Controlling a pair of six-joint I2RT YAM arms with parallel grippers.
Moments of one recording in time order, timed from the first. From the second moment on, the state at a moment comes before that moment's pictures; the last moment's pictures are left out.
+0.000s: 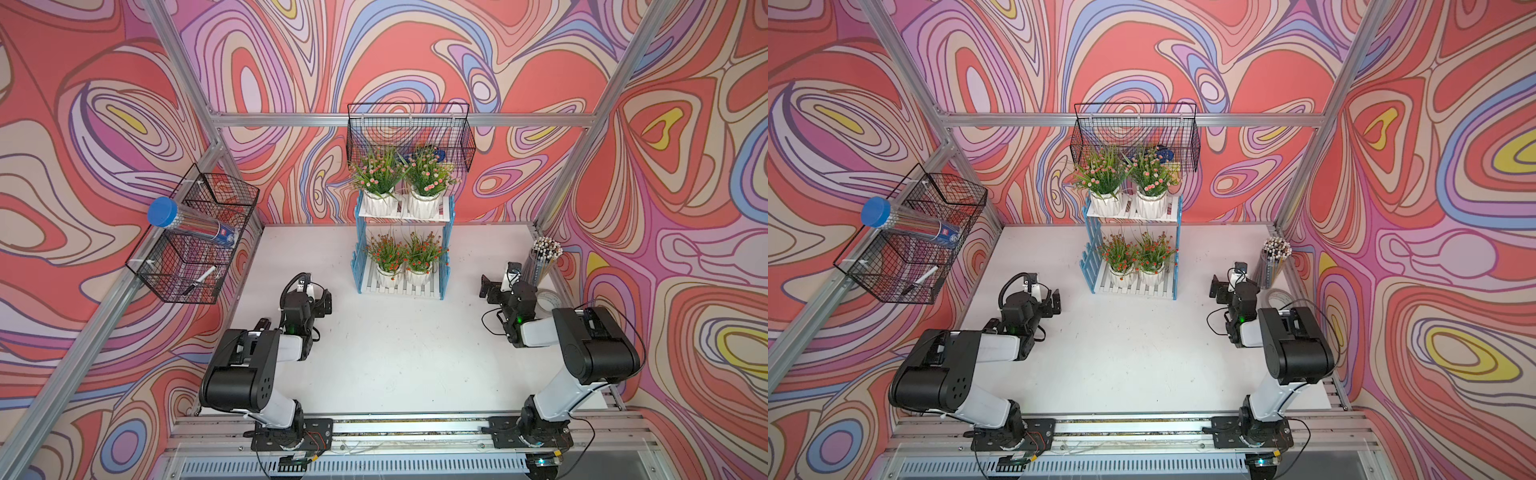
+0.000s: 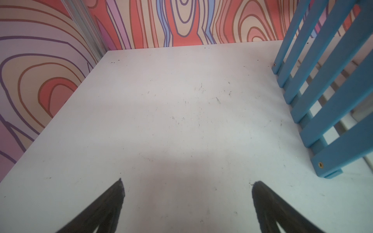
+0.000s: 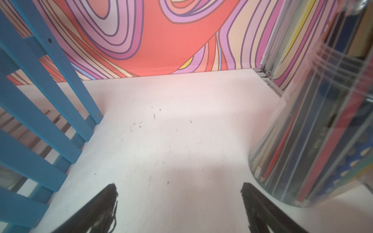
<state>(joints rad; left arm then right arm) -0.04 1.54 0.36 0.80 -0.11 0.01 0.01 1.70 0.47 0.94 0.05 0.03</state>
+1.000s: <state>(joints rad) -0.03 1.54 0.38 0.81 -0.15 -0.02 0.01 1.70 0.47 0.93 0.05 0.03</state>
